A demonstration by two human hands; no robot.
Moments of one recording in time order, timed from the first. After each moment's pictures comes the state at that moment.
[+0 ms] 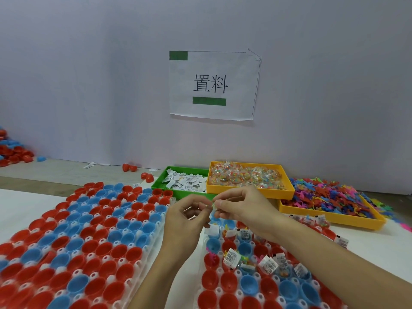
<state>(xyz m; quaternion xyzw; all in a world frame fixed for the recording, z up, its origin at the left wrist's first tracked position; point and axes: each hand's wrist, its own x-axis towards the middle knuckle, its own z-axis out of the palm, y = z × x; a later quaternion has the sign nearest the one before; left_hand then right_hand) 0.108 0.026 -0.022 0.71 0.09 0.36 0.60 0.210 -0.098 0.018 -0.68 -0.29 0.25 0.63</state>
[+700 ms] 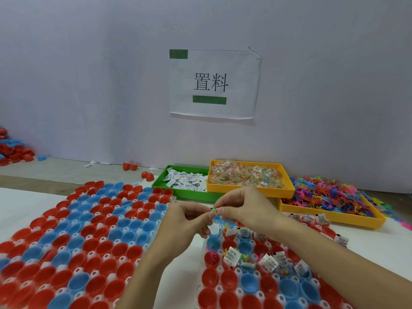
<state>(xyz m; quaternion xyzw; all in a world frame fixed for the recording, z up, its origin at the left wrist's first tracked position) 0.102 0.044 -0.021 0.76 0.08 0.22 0.61 0.212 -0.105 0.018 -0.79 -0.38 0.15 0.46</state>
